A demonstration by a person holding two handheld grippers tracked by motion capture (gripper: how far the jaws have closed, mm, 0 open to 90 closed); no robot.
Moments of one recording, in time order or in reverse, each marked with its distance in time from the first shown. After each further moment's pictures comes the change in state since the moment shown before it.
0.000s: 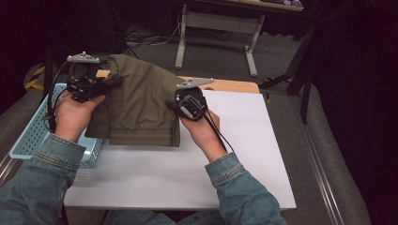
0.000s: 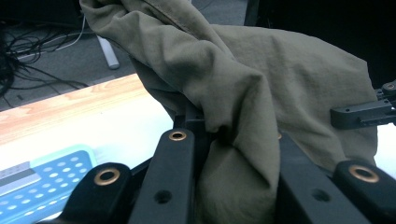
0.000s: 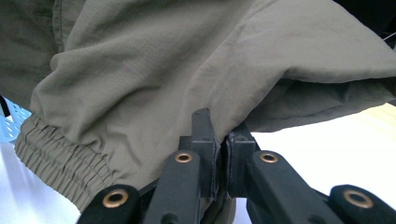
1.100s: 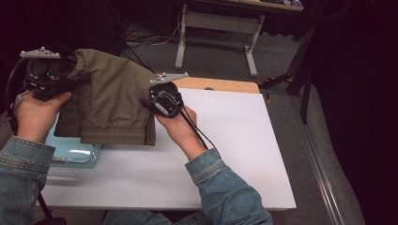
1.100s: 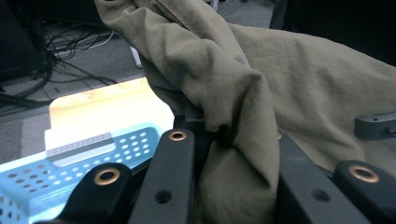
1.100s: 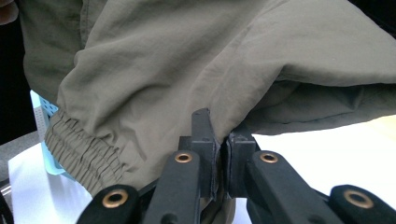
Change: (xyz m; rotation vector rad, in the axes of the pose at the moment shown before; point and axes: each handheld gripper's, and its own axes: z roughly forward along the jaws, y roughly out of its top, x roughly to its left) left arm 0.054 -0.013 -0.049 -0.022 0.083 -0.033; right arm 0.042 0.029 0.034 -0.025 0.108 -0.012
